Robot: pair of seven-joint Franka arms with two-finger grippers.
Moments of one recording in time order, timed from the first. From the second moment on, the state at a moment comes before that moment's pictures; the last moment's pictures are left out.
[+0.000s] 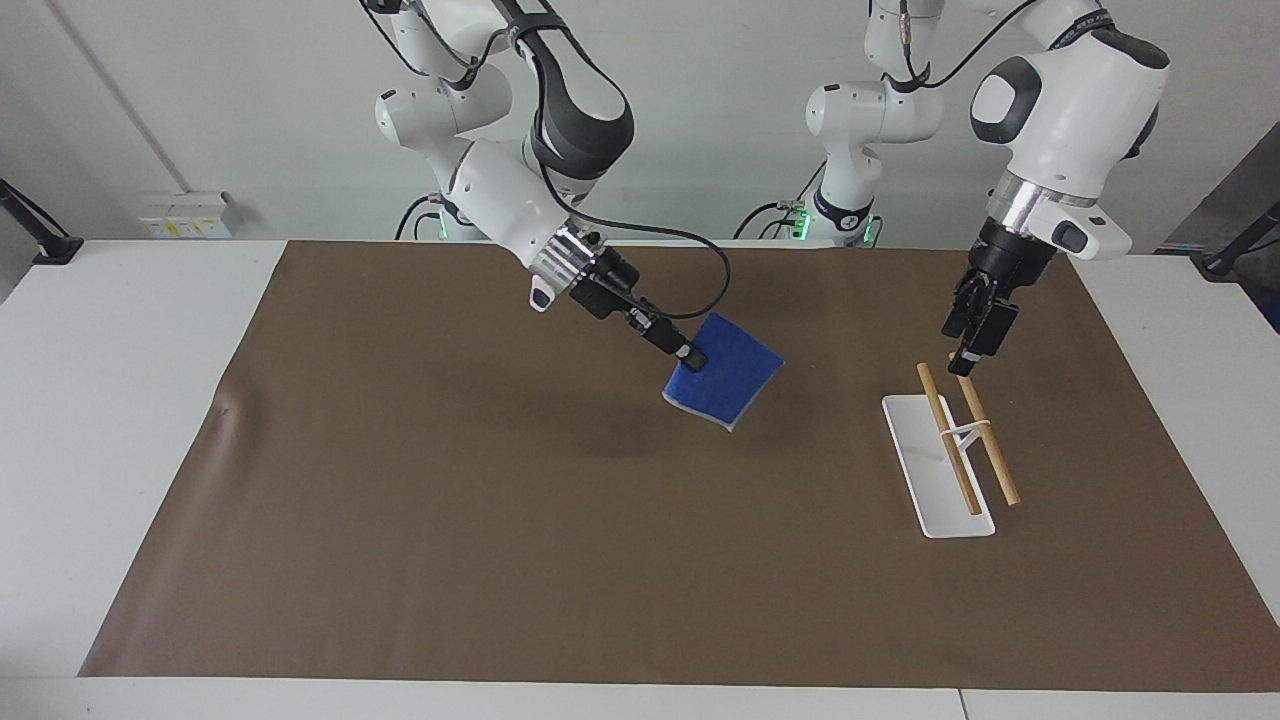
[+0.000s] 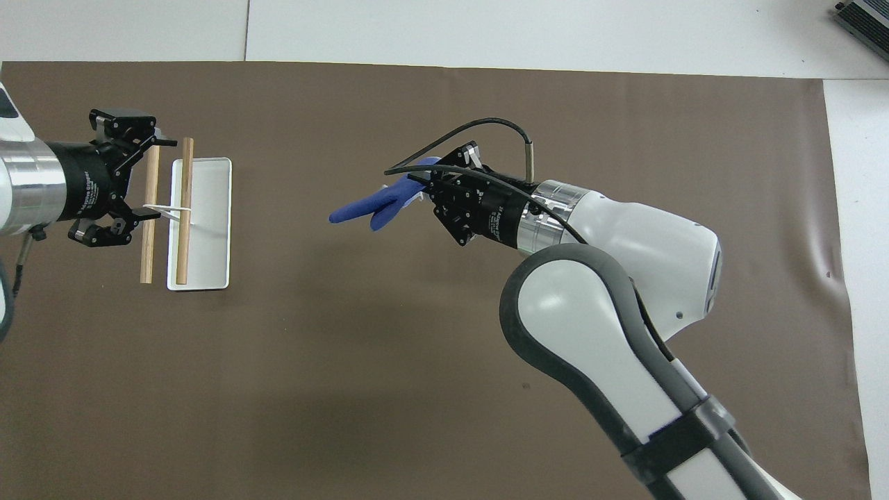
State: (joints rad) left arm -0.09 -0.08 -0.07 -1.92 -0.19 2.23 -1.27; right arm 0.53 0.17 0.03 -1.87 1.36 2.70 0.70
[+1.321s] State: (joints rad) left arm -0.10 -0.01 -0.17 -1.98 -0.20 2.53 -1.68; right arm 0.64 0.27 0.02 -1.69 1.65 2.92 0.97
